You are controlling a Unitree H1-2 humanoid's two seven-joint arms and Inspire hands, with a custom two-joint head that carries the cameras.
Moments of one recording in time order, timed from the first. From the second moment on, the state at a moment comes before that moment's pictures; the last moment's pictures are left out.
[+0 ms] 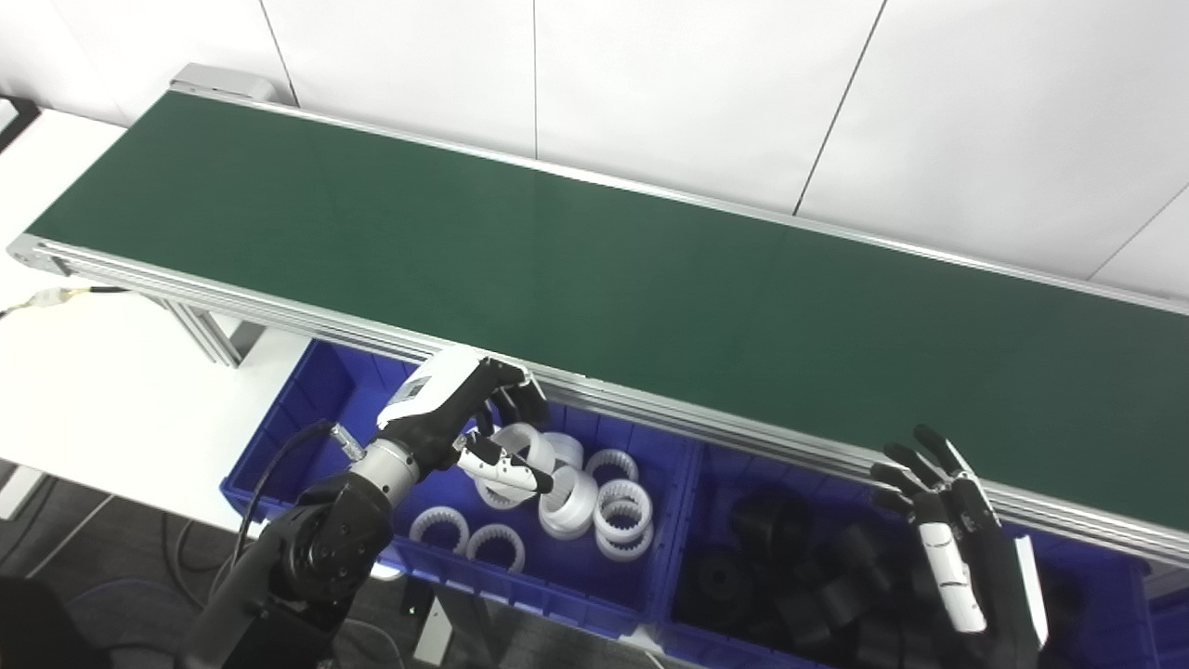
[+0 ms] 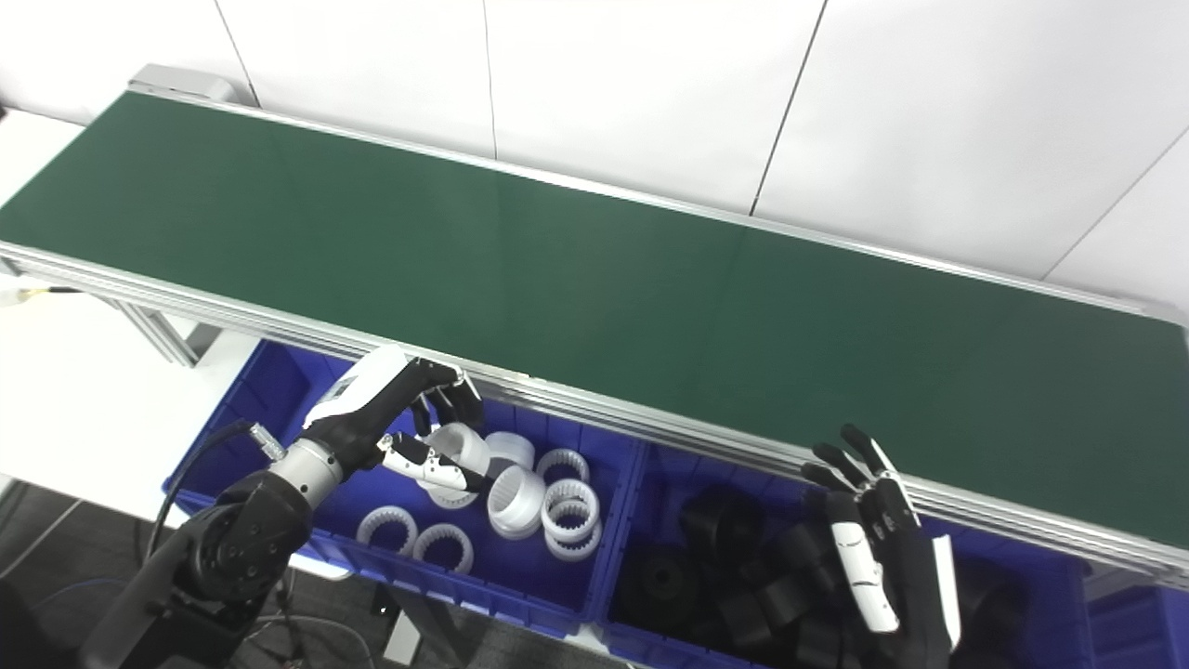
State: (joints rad) left arm 0.22 0.26 -0.09 -0.21 0.61 0.10 -0.16; right arm 0.18 -0.12 0.07 -0.12 0.09 -0.13 0.15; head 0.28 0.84
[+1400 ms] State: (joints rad) left arm 0.22 0.29 -0.08 -0.23 0.43 0.05 -0.17; right arm 0.18 -0.11 0.08 -0.08 0.06 -0.12 0.15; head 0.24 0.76
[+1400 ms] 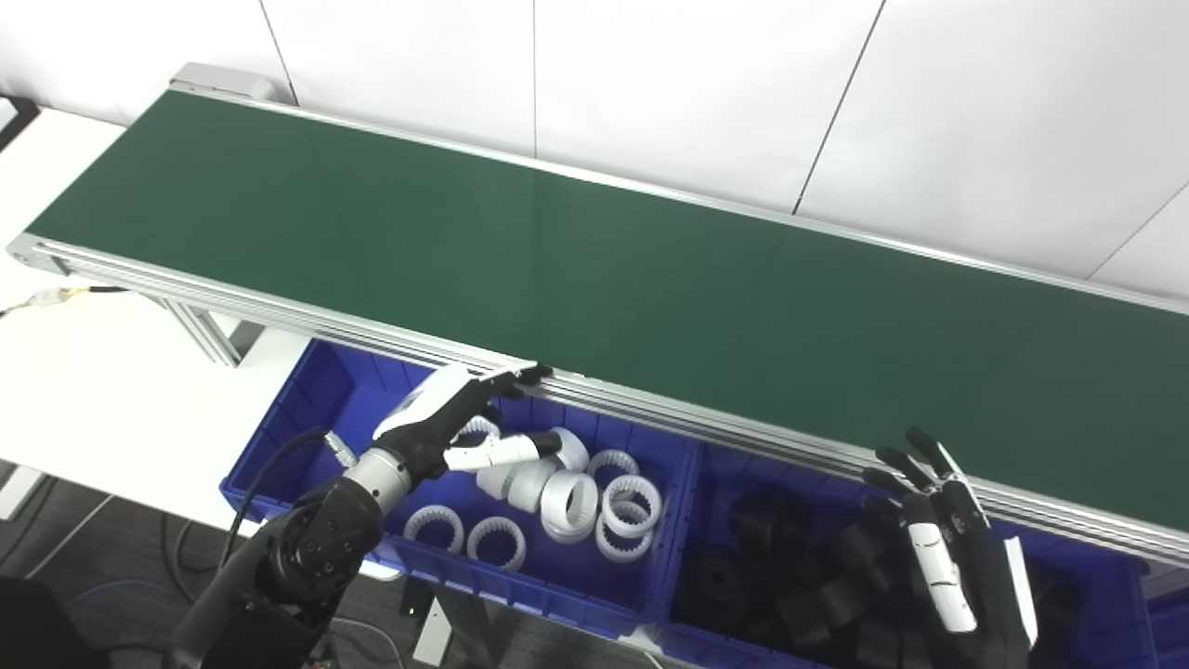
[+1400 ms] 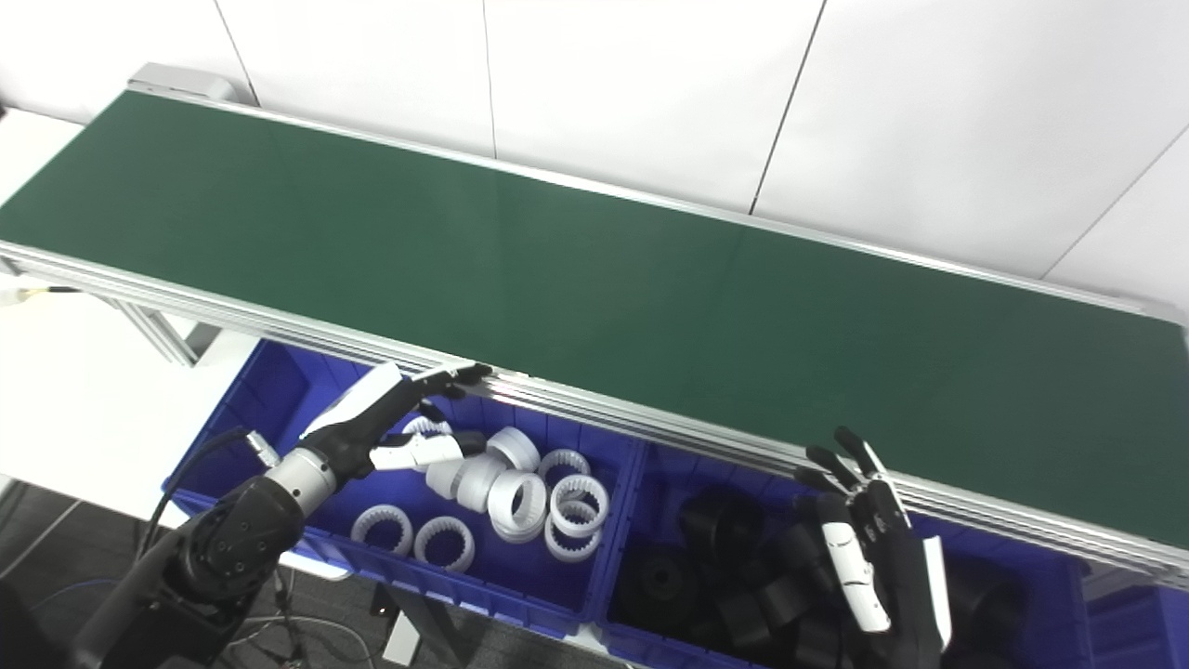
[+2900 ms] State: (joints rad) left arm 0.21 0.09 -0.14 0.10 -0.06 -0.26 -0.23; right arm 0.18 0.00 0.18 0.11 -0.15 -0.25 0.06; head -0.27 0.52
